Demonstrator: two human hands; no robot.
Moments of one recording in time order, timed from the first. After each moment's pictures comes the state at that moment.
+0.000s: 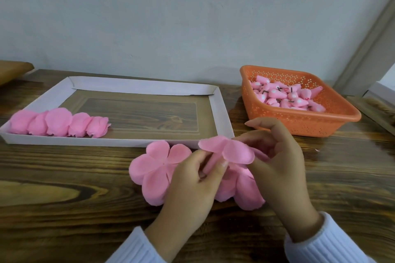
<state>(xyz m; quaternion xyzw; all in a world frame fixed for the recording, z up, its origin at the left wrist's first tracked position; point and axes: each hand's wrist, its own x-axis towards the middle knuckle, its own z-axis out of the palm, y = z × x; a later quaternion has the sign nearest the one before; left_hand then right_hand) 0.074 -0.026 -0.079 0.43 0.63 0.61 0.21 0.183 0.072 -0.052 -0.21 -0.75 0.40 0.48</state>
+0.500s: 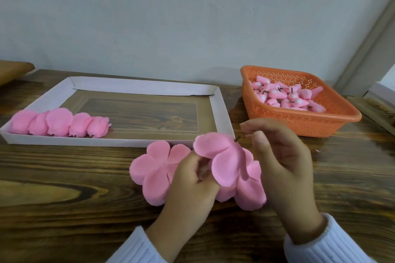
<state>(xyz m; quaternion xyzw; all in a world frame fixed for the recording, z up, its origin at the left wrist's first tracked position) 0.077 -0.027 -0.074 0.43 0.55 0.67 0.25 0.181 0.065 -0.045 -0.15 -0.73 0.40 0.53</state>
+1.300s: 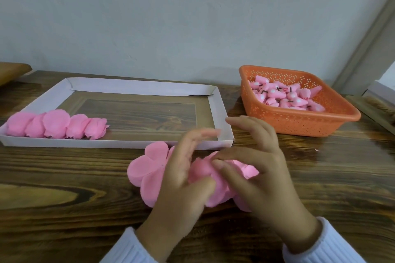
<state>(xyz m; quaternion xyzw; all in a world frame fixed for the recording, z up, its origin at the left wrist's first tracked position) 0.068 -0.035 -0.067 0.47 0.47 0.71 0.23 0.177 0.060 -0.051 -0.14 -0.87 0.21 0.43</state>
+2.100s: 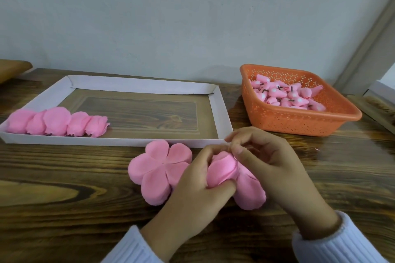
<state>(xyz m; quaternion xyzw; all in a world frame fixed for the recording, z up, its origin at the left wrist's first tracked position) 0.073 -0.031 -0.070 0.49 0.58 0.57 0.31 0.188 0.072 -0.038 -0.17 -0.80 0.46 0.35</state>
